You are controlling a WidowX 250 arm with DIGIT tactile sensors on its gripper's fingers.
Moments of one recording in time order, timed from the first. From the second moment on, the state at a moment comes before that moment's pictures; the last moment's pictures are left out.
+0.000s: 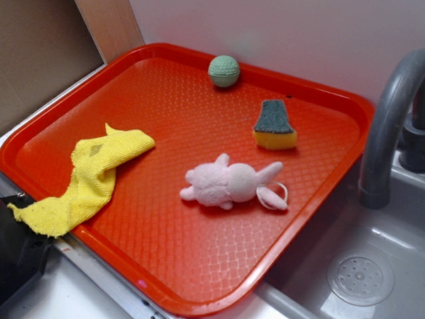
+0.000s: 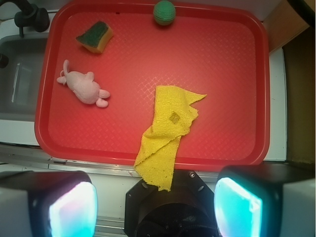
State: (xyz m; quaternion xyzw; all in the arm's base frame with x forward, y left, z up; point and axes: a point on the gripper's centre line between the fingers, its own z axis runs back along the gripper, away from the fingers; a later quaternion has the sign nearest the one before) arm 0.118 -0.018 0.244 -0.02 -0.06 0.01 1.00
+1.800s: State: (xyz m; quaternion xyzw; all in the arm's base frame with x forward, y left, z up) arm 0.224 -0.118 0.105 -0.03 -0.06 -0.26 0.96
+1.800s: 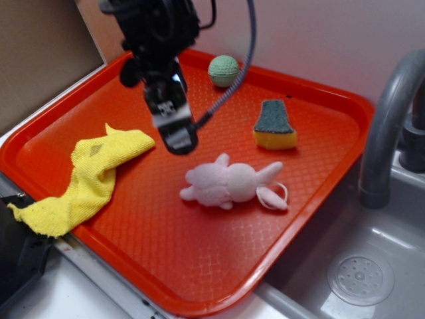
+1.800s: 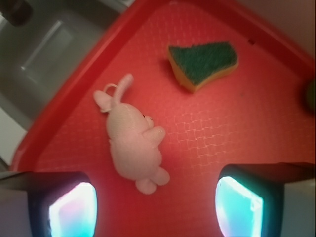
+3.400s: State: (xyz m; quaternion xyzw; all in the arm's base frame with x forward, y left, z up) arm 0.201 -0.089 0.137 0.04 0.03 -0.04 1.00
